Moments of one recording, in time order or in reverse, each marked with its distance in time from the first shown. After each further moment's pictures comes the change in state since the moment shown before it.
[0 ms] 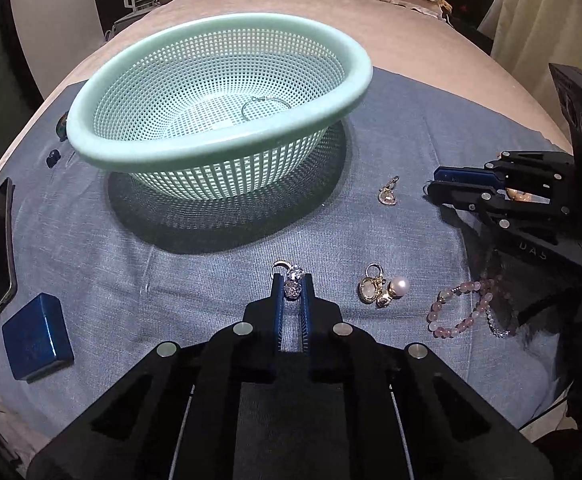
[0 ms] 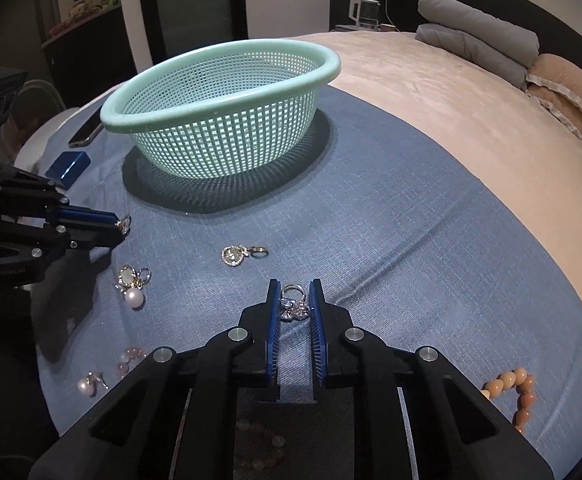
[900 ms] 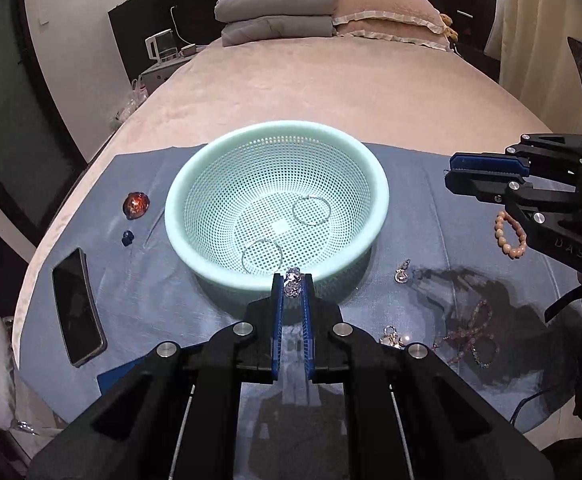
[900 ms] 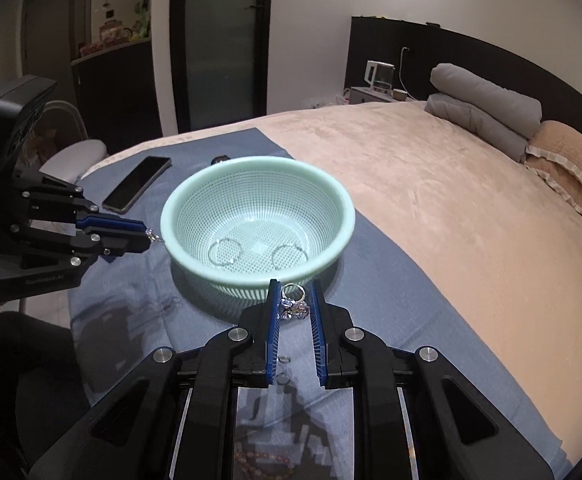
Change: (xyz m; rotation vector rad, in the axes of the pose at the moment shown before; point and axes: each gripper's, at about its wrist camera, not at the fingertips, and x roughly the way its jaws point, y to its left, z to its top) left arm -0.083 0.010 0.046 0.048 -0.146 0.128; right arm -0.076 0.024 0.078 -0.097 -0.193 0.004
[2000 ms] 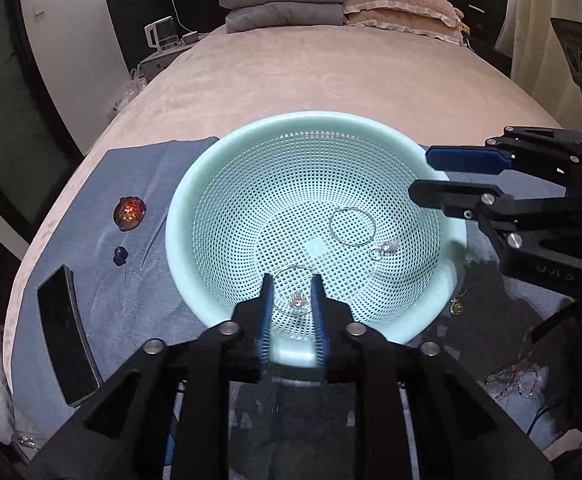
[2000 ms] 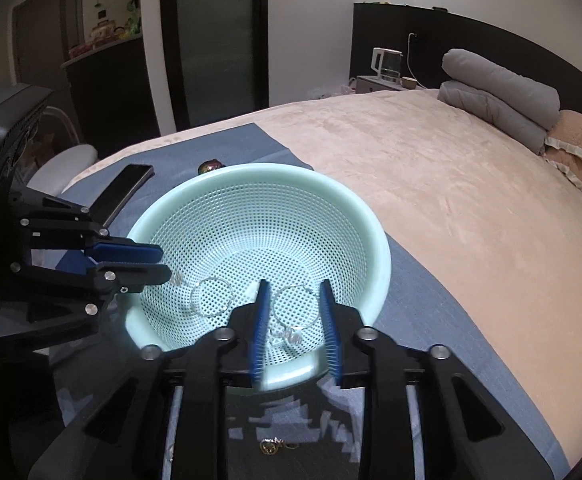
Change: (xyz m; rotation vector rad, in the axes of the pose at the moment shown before) left arm 0.058 0.036 0.020 -0.015 0.030 0.002; right arm 0.076 -0.006 0.028 0.045 0.029 0.007
